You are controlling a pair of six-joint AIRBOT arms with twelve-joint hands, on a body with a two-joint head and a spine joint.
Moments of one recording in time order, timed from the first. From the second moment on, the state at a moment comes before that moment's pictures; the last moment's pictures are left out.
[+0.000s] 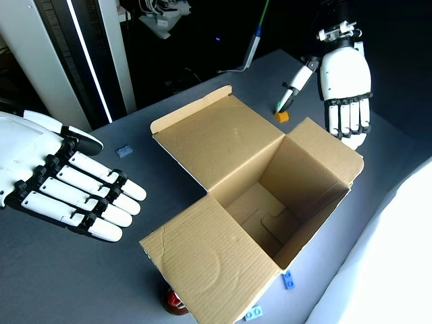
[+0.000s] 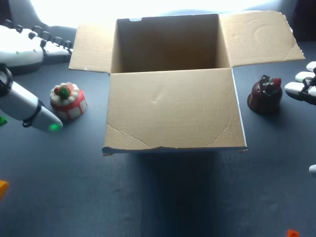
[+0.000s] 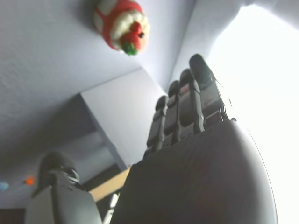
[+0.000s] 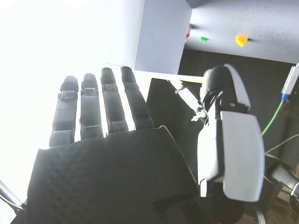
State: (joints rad) left arm 0.22 -0.85 1.23 2.45 -0.19 -1.34; right arm -0.60 -0.50 0.63 0.19 0.64 -1.23
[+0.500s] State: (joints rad) left arm 0.34 -0.95 1.30 2.32 -0.06 -1.34; right arm -0.60 -0.50 0.63 0.19 0.65 -1.24
